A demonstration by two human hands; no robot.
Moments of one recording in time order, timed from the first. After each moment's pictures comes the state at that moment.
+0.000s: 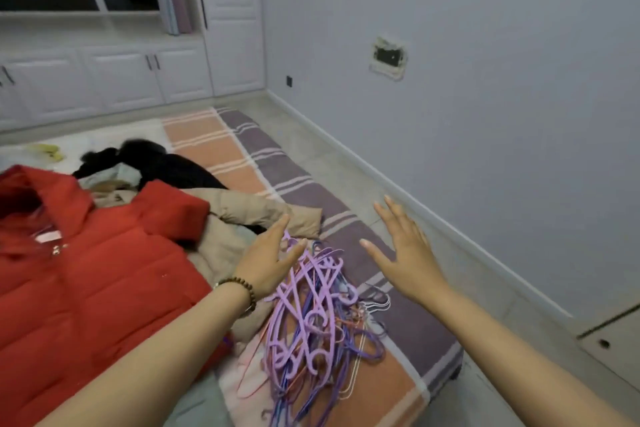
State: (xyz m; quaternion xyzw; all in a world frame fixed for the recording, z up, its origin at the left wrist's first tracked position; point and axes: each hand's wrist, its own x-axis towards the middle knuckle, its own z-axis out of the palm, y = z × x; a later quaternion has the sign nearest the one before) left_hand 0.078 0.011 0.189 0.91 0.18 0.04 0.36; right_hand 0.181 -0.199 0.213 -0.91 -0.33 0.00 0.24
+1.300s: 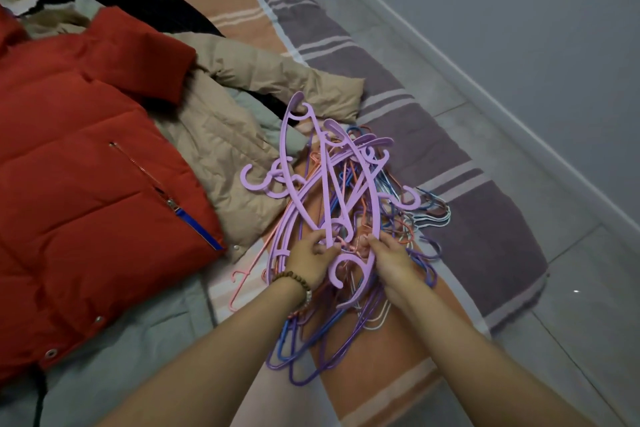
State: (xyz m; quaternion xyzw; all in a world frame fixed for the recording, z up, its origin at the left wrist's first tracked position) left_hand 0.112 -0.036 -0.127 0.69 0.36 -0.07 0.62; right_hand 0.199 -0.148 -0.154 -0.72 0.10 0.32 0.61
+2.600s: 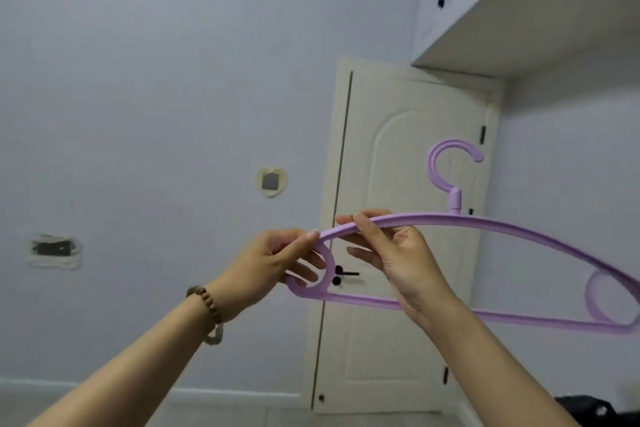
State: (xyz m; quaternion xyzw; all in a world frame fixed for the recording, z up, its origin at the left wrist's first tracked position) left_hand -0.013 -0.326 0.574 0.67 -0.43 -0.03 0.60; right_hand -0.101 -0.483 0.589 -0.69 -0.08 -0.33 0.64
